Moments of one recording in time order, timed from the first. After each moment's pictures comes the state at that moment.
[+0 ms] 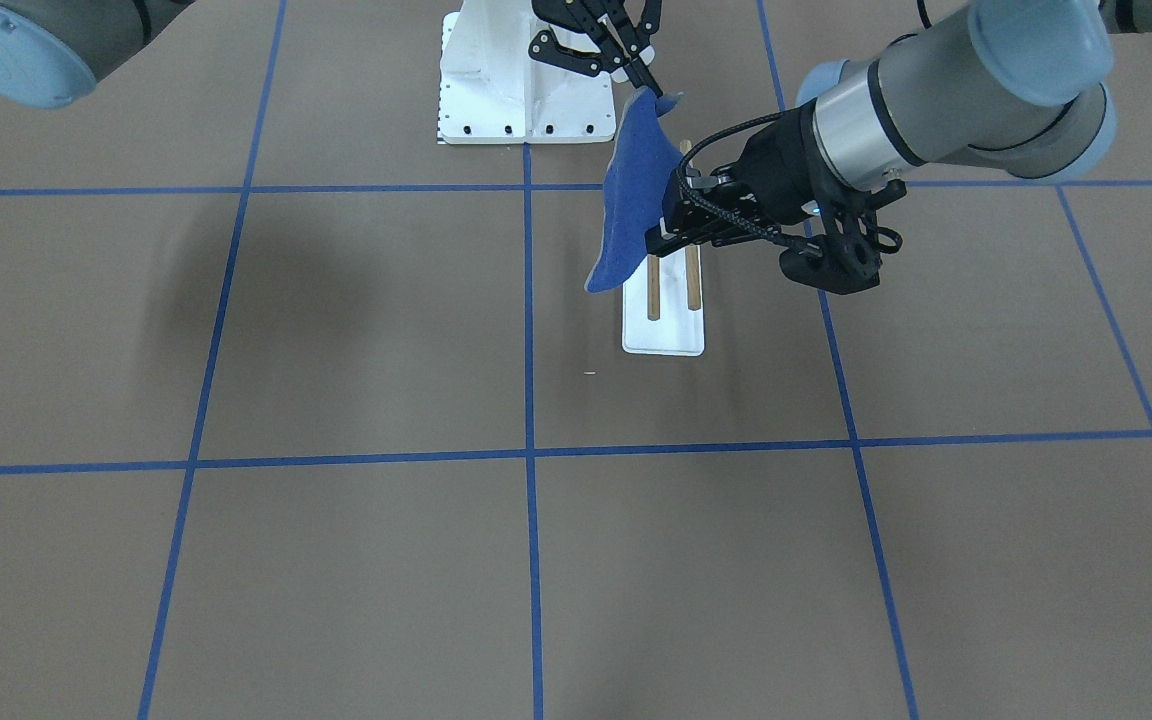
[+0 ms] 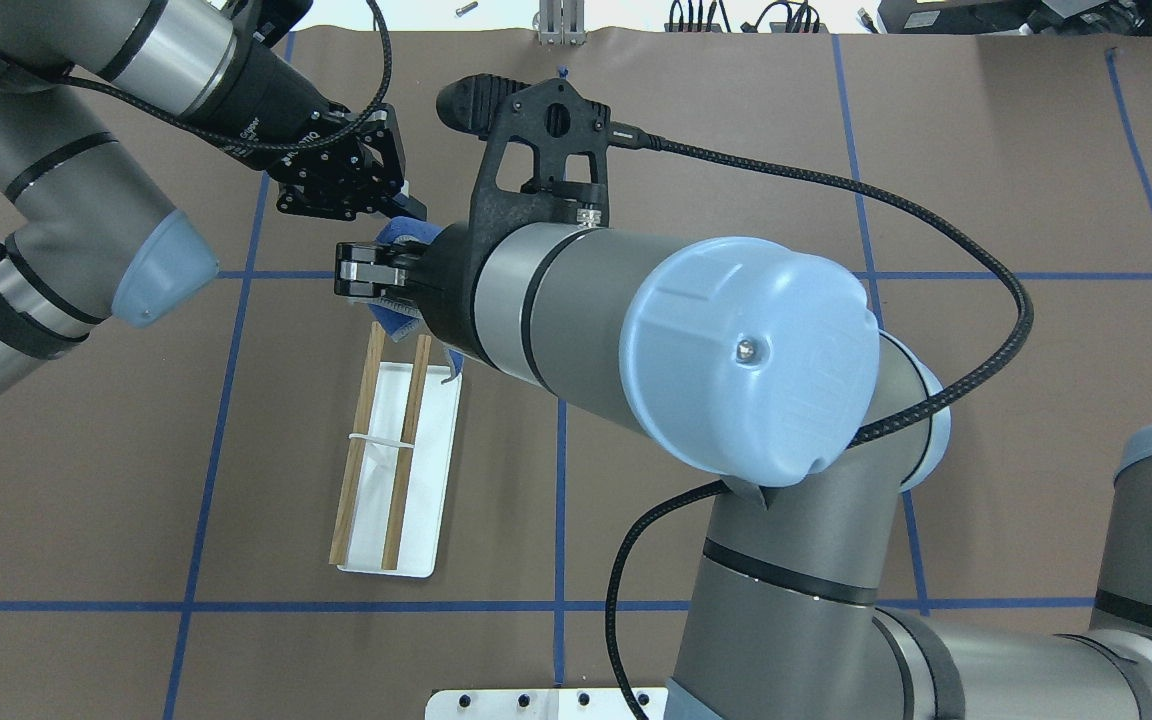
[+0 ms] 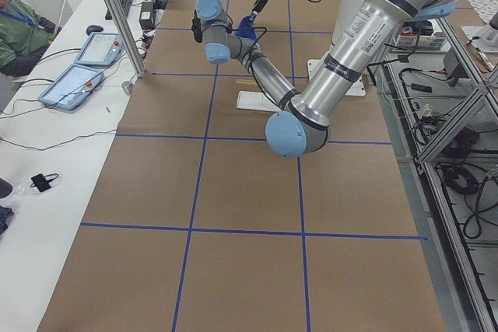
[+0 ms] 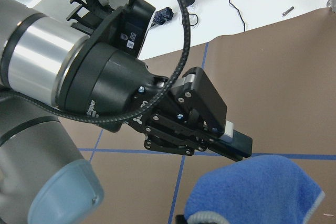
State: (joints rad) left arm -0.94 -2.19 -1.66 -2.20 -2.57 -1.52; right arm 0.39 -0.75 2.03 -1.33 1.44 1.28
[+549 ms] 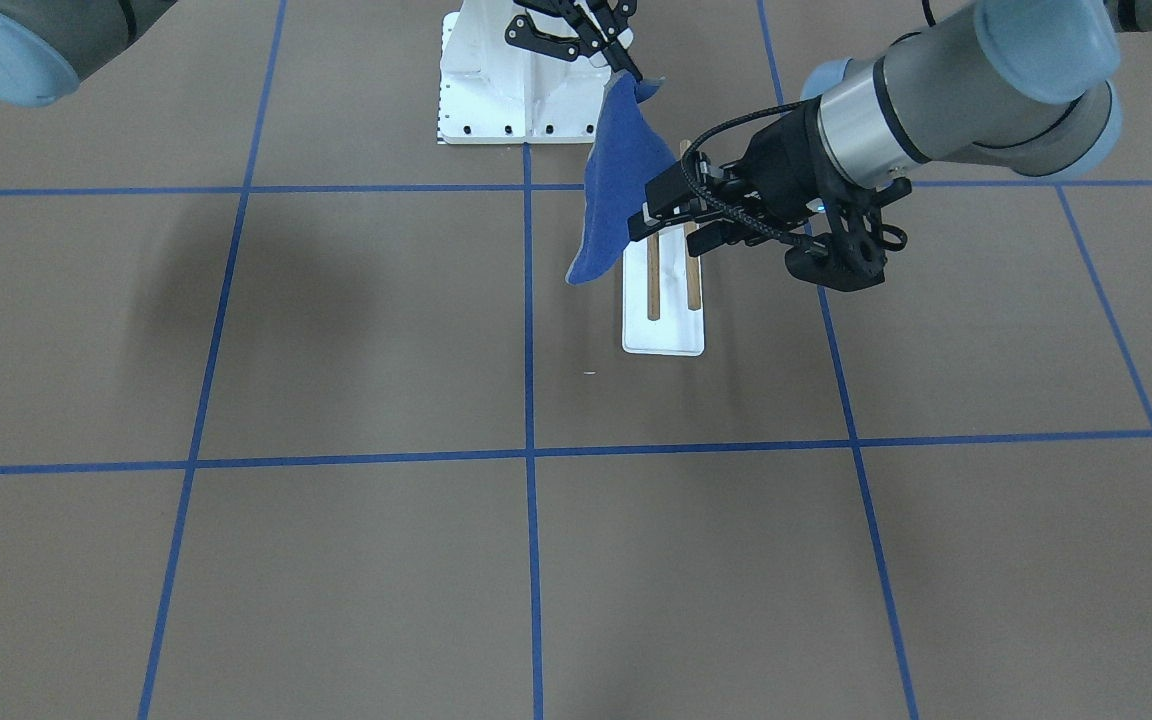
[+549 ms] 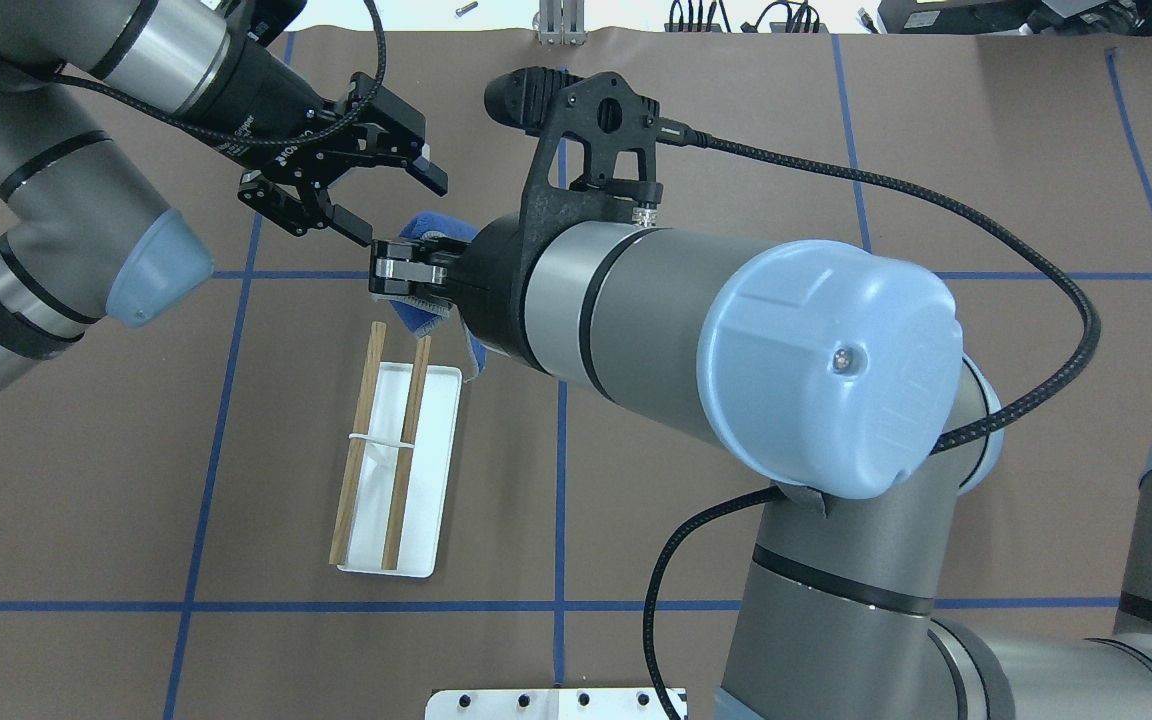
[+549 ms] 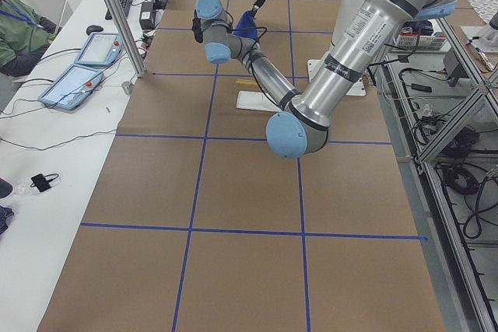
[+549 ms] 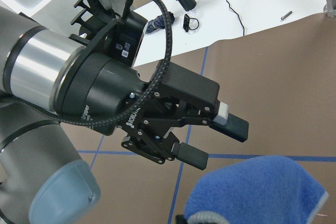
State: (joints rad) left arm -0.94 -2.19 -1.68 -2.20 -2.58 -1.56; right arm 0.40 -0.78 2.07 -1.33 1.44 1.29
